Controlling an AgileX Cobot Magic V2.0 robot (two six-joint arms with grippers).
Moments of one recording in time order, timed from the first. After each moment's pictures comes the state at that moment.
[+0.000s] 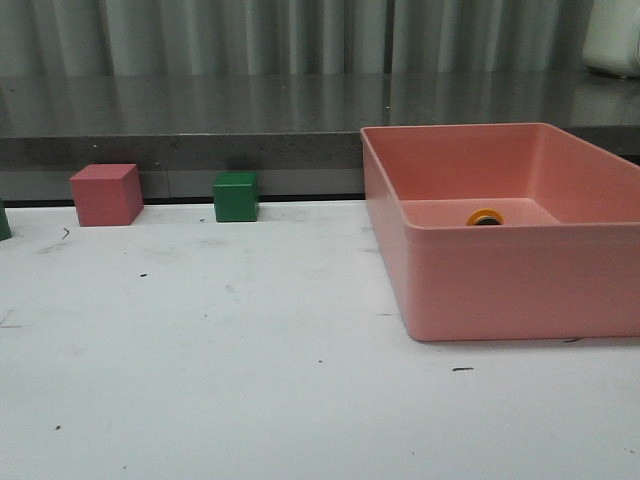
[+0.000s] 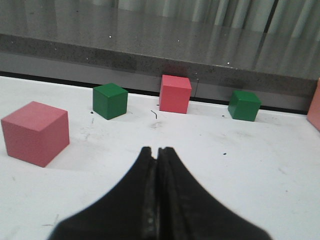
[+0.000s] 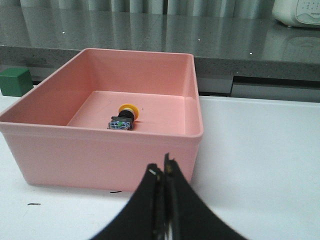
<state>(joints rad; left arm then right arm) -0.01 0.00 0.01 0.00 0.19 -0.12 0.08 -0.01 0.03 -0.05 0.15 0.07</state>
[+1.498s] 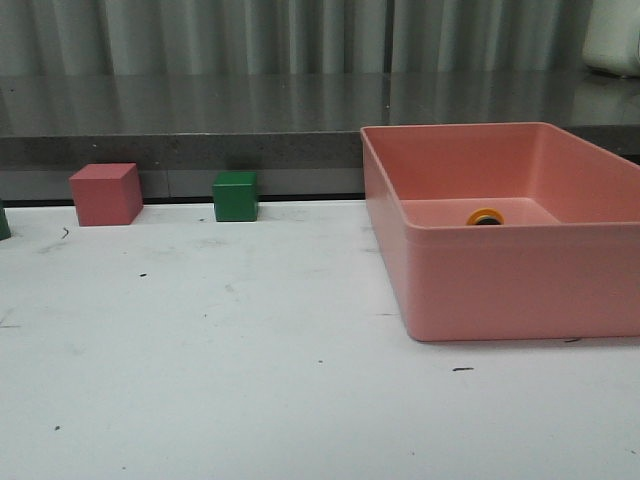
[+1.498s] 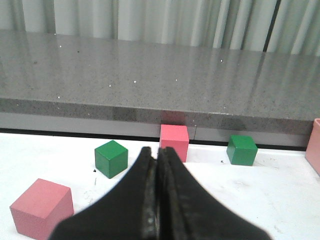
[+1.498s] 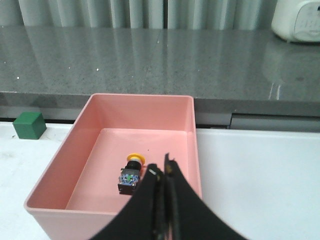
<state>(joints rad) -0.01 0.42 -0.43 0.04 0.22 -0.11 0.08 0.40 -0.52 0.00 0.37 0.07</state>
